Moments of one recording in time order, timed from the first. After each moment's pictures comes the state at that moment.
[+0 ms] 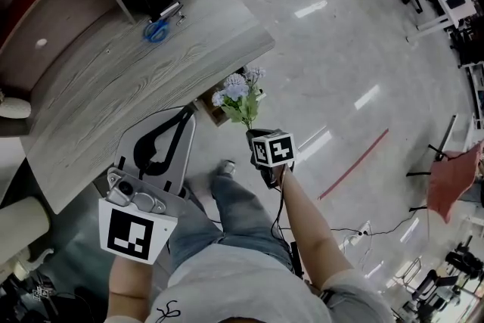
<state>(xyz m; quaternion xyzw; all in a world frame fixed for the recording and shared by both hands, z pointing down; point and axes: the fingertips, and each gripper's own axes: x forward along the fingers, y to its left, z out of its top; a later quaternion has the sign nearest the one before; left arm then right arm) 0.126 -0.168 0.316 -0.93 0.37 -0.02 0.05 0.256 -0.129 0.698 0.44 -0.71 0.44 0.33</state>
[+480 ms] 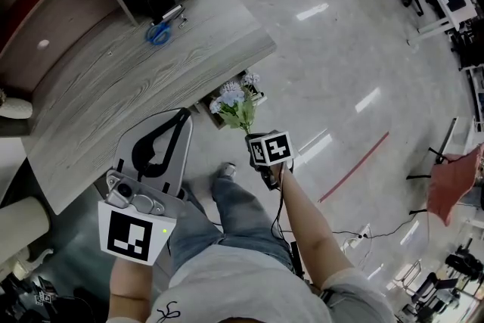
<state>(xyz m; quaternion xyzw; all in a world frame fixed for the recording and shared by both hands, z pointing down) 0.120 -0.171 0.314 -0.92 0.38 -0.02 0.05 0.250 -0.123 0.709 0.41 -0.70 0.45 0.37</state>
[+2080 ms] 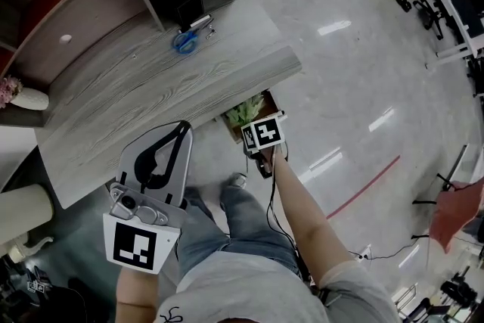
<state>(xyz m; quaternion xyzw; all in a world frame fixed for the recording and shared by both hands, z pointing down) 0.080 -0.190 0.316 -0.90 0.44 -0.05 0.06 0.185 -0.207 0.724 0.36 -0.72 0.44 0.40</state>
